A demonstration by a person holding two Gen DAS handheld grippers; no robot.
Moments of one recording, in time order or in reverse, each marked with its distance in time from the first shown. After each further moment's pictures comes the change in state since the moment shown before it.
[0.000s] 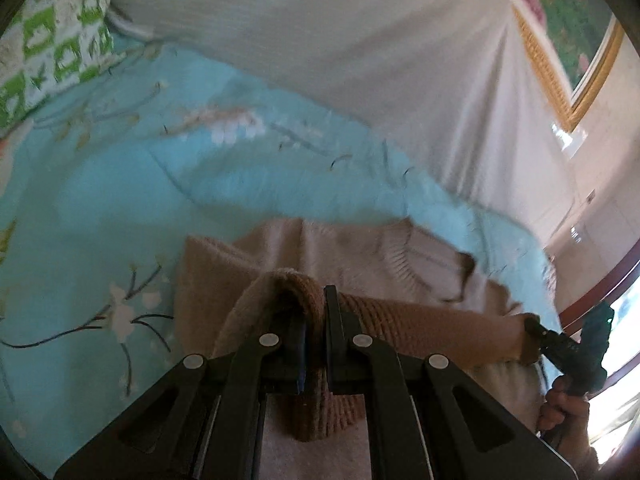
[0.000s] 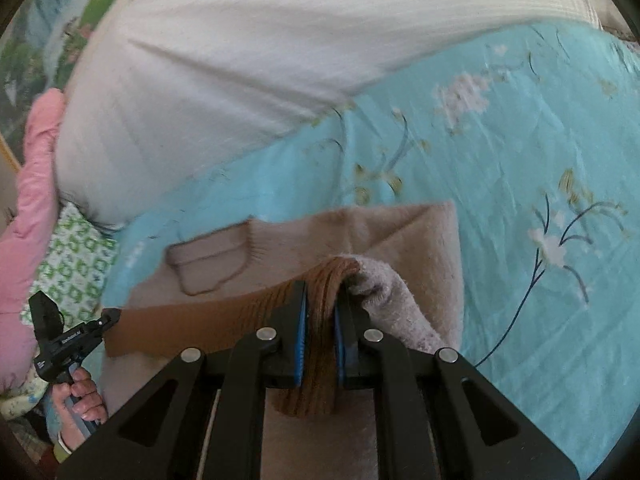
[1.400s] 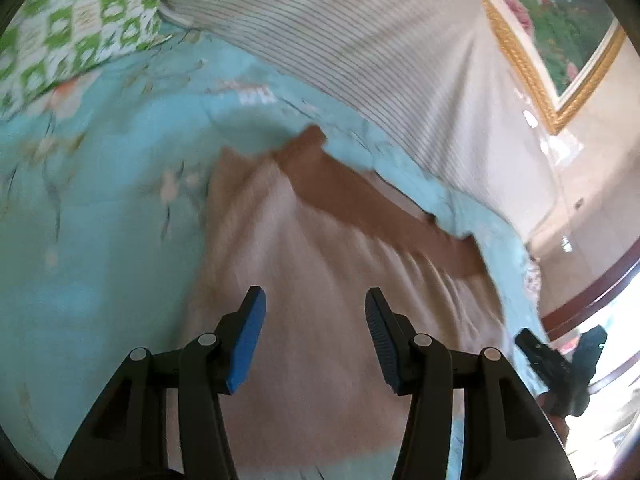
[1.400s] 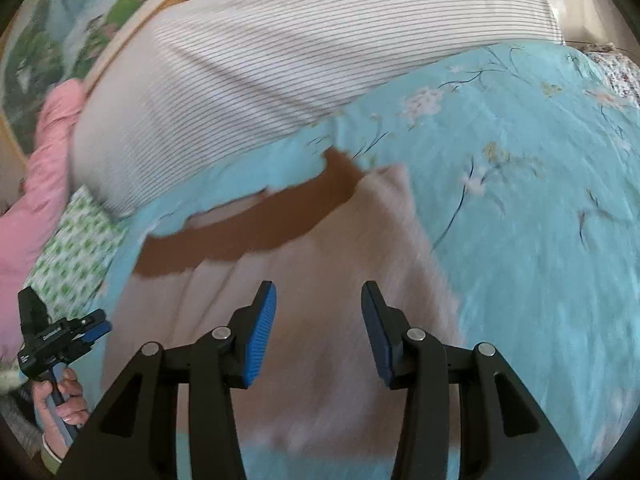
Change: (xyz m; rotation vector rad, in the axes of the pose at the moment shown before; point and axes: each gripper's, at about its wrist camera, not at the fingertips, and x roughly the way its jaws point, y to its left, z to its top) left arm -0.110 -0.016 -0.091 -0.079 0.004 -0.041; right arm -0.087 0.025 -0.064 -0.037 -0.075 -0.042
